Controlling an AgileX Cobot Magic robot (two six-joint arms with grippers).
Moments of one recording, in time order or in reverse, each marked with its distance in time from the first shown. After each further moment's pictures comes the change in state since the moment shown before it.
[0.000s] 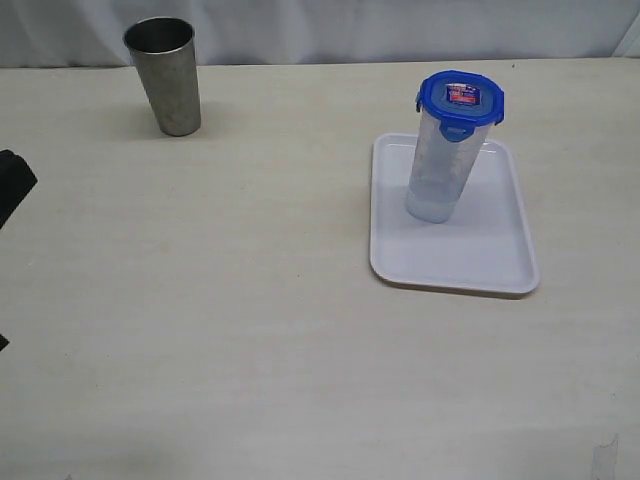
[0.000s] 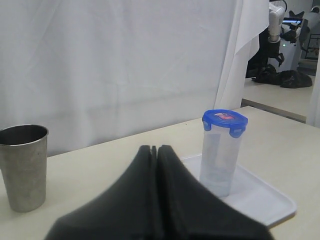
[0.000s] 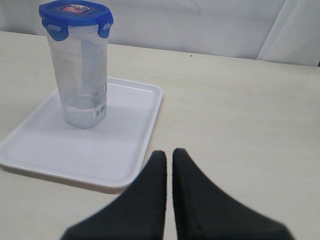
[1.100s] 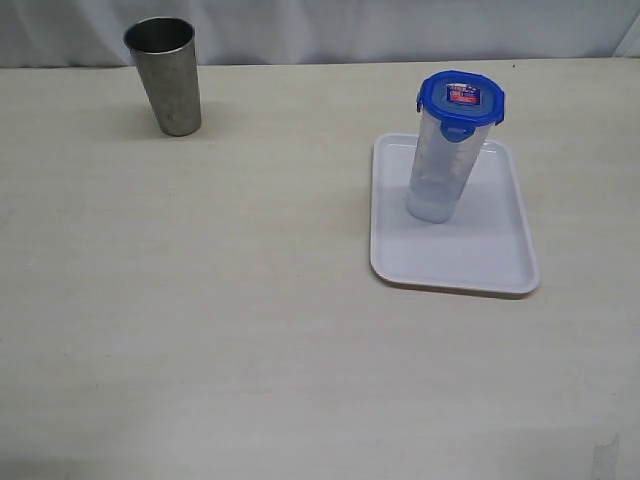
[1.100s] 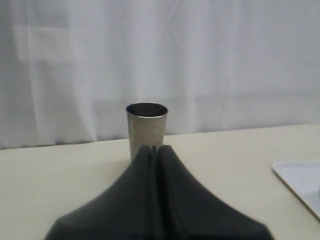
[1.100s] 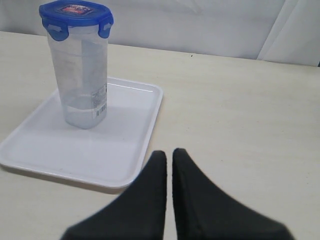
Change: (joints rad) left arm 0.102 -0.145 0.085 -0.704 0.141 0.668; right arm 0.000 0.000 0.000 0.000 0.000 0.000
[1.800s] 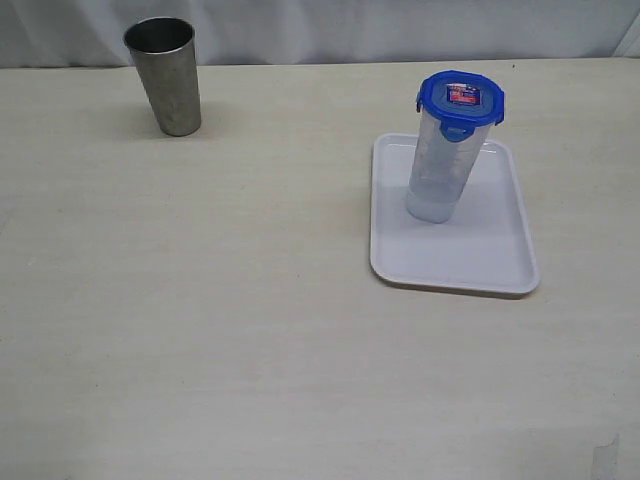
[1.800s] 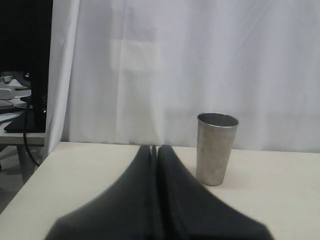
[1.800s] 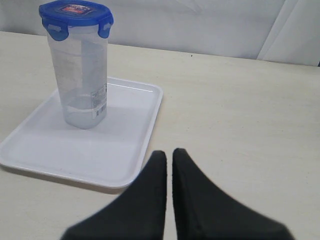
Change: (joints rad) left arm 0.293 -0.383 0.009 -0.002 0.331 0.002; right arm 0.000 0.000 0.000 0.000 0.000 0.000
